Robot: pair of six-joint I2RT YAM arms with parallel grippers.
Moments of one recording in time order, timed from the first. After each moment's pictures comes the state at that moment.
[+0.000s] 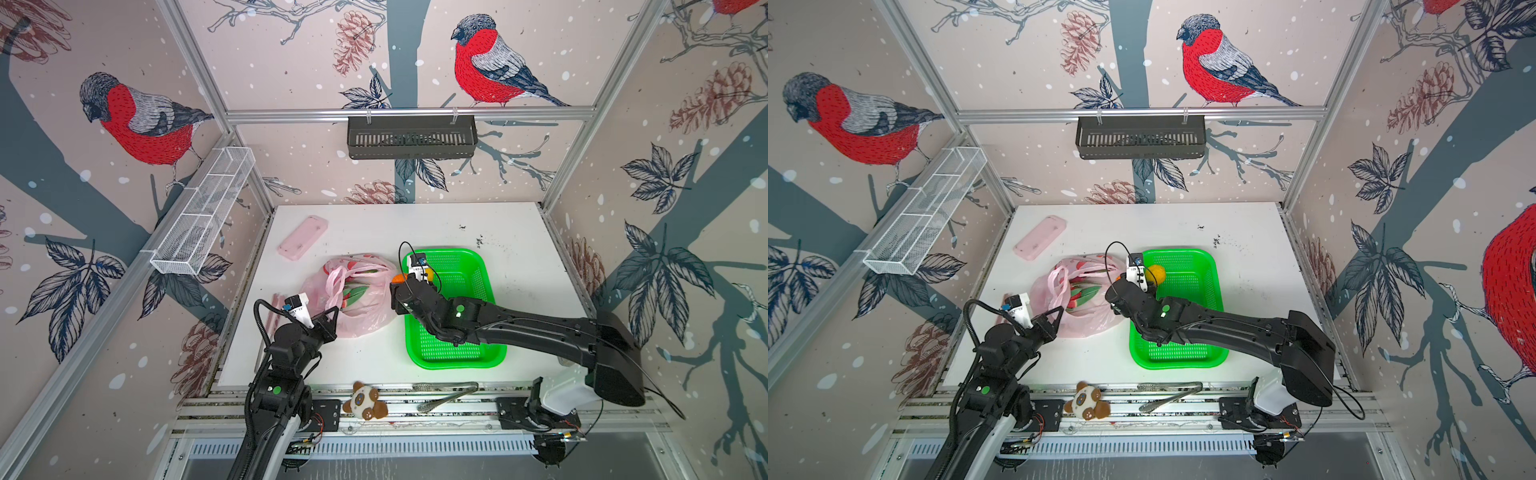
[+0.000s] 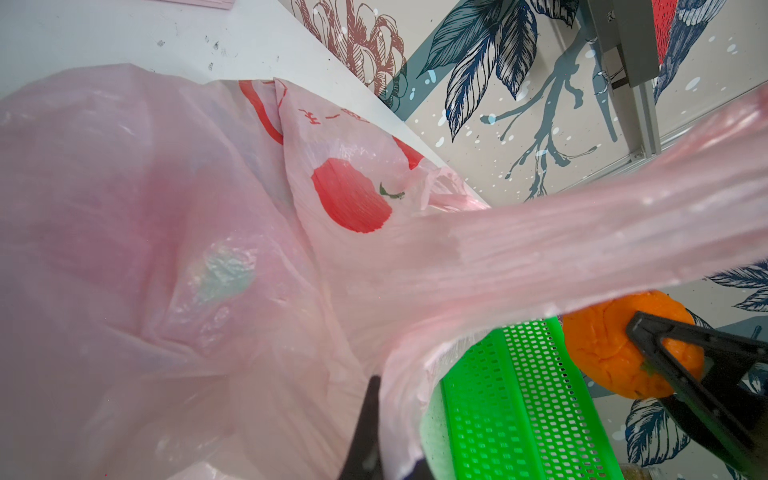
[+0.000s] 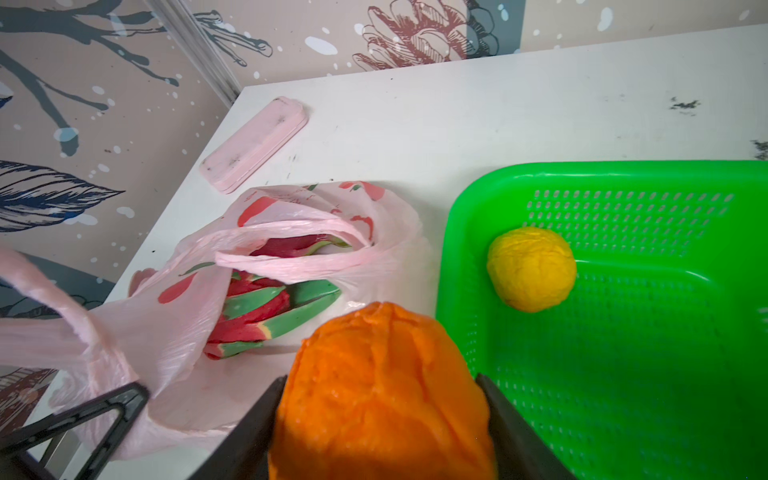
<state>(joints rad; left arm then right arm) -0.18 0.20 0.12 -0.21 0.25 -0.76 1.15 1.50 1.10 -0.27 0.57 0.73</state>
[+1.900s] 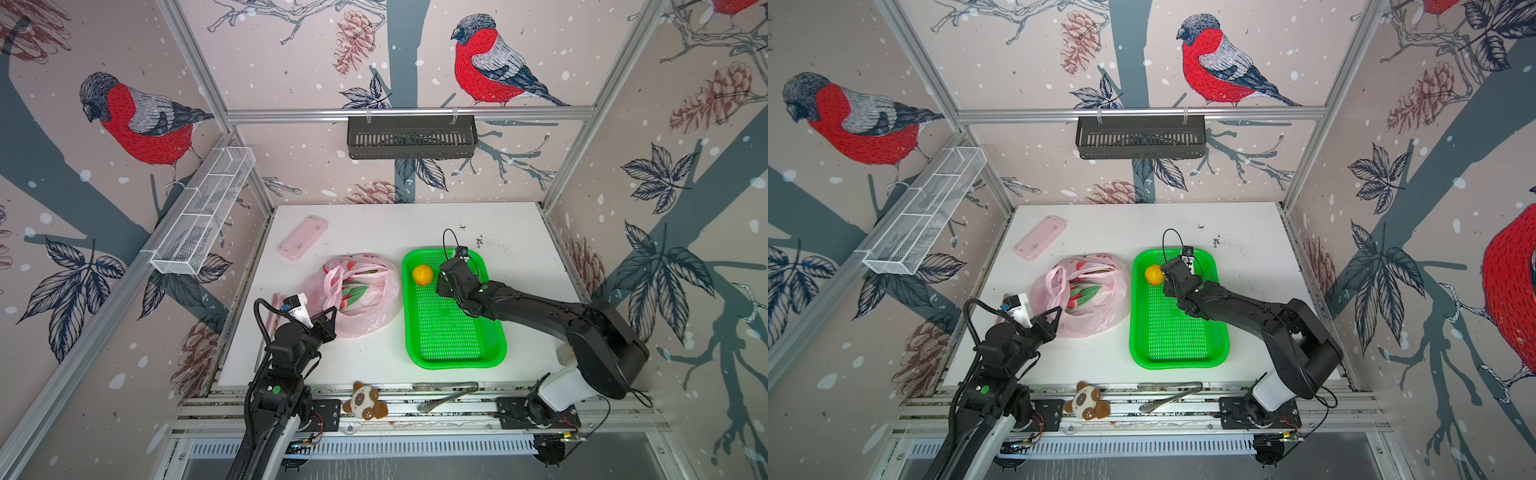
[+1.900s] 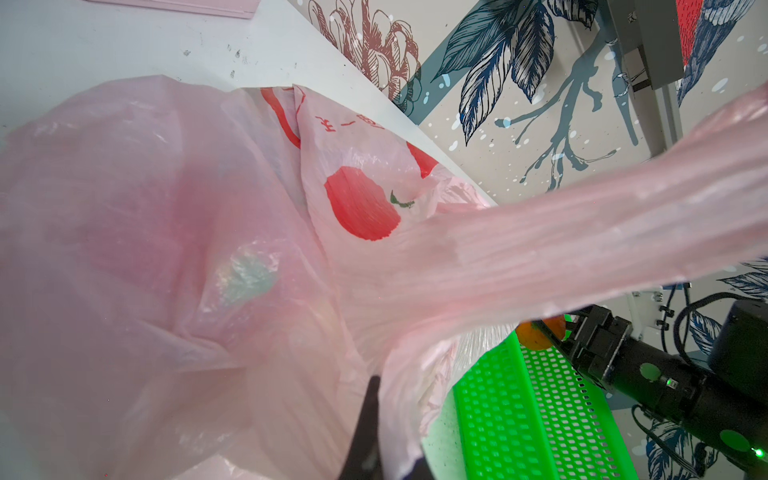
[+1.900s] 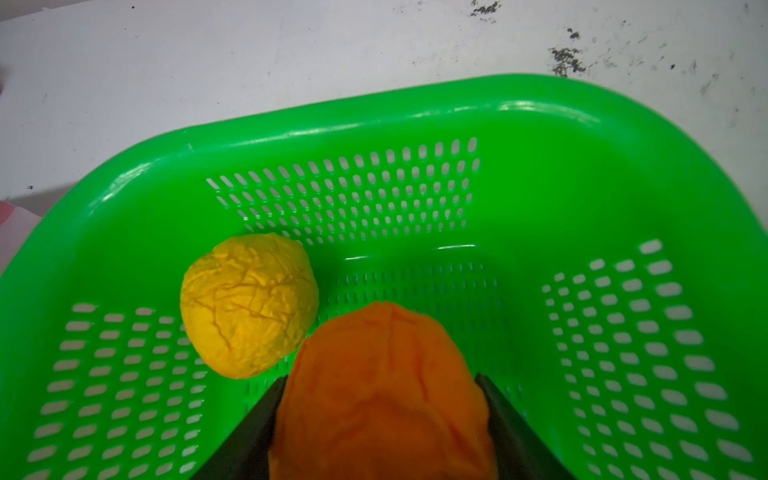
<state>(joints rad) -0.19 0.21 0.13 -0.24 0.21 -0.75 0.71 1.56 0.87 -0.14 0.38 0.62</state>
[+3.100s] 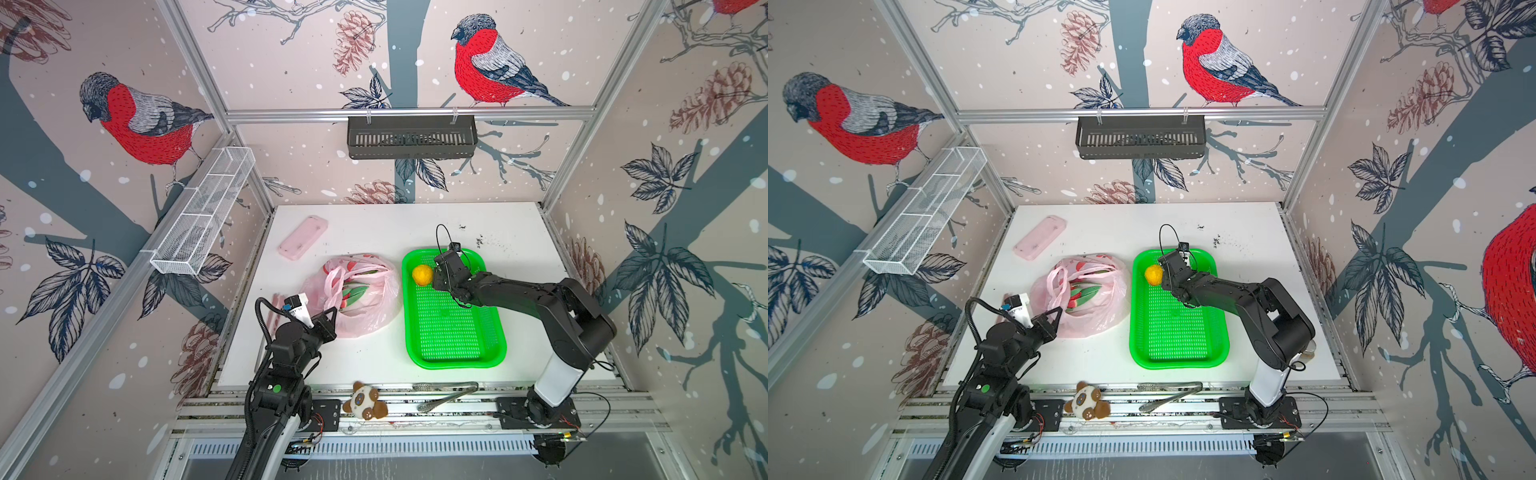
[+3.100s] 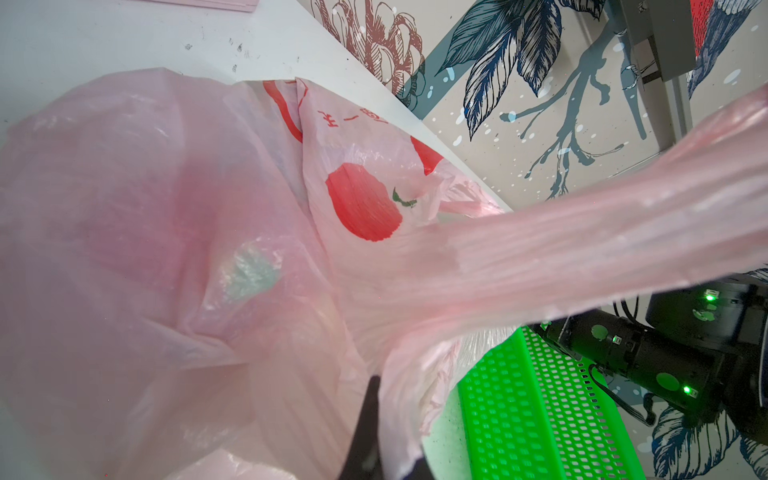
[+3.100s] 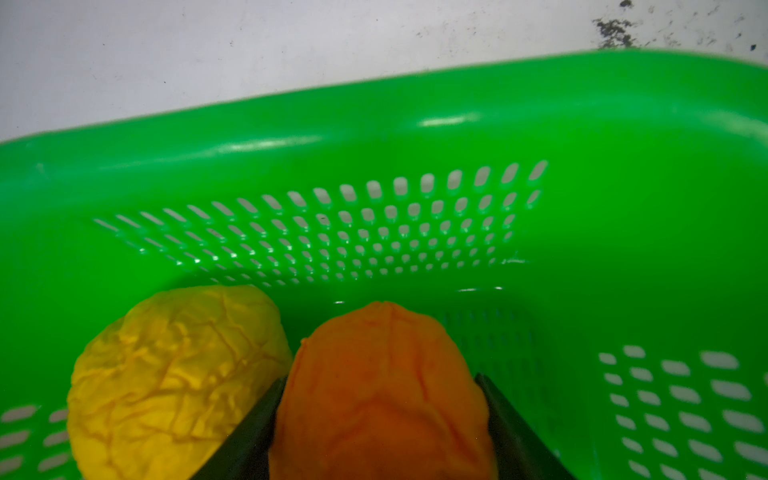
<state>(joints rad) -0.19 0.23 0.13 -0.23 0.21 -0.74 0.65 1.75 0.97 -0.11 0.34 0.58</state>
